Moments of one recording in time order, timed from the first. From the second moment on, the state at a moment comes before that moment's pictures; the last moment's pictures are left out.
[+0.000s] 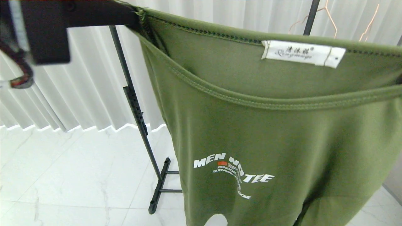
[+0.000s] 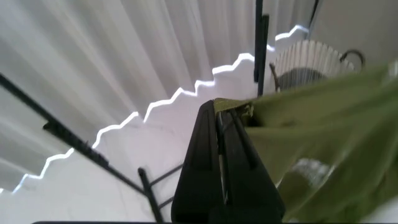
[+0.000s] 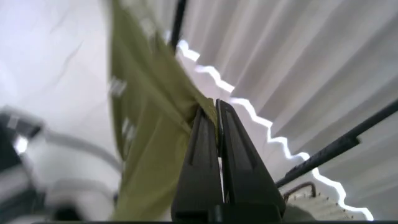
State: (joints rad) left arm -1.09 1.34 -1.66 0.51 0.56 0.17; right arm 1.27 1.09 -1.34 0.33 -0.43 -0.21
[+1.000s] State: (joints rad) left arm -1.35 1.18 -1.56 0.55 0.56 0.14; right arm 1.19 1.29 -1.43 0.10 -0.45 -0.21
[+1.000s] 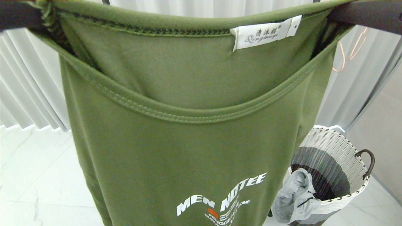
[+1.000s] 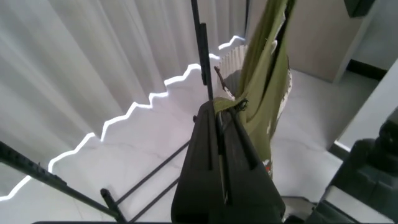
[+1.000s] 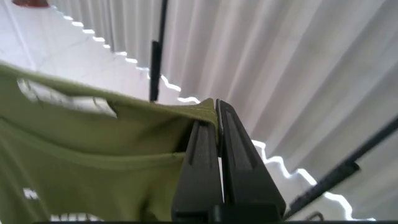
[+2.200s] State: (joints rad) left arm -1.25 1.31 -1.63 0.44 0.60 0.14; right arm 1.18 1.14 -1.40 0.25 -0.51 -0.21
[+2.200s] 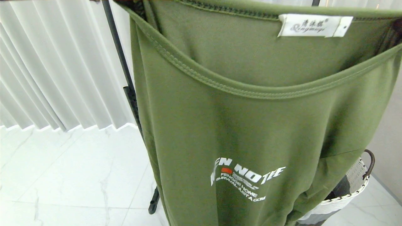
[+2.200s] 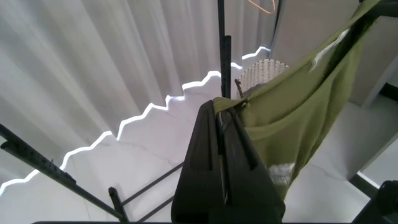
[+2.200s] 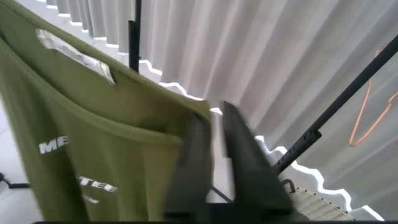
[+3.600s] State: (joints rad) left arm -1.04 1.26 -1.55 0.44 0.75 0.26; right arm 0.53 0.89 -1.18 0.47 -0.50 -0.34
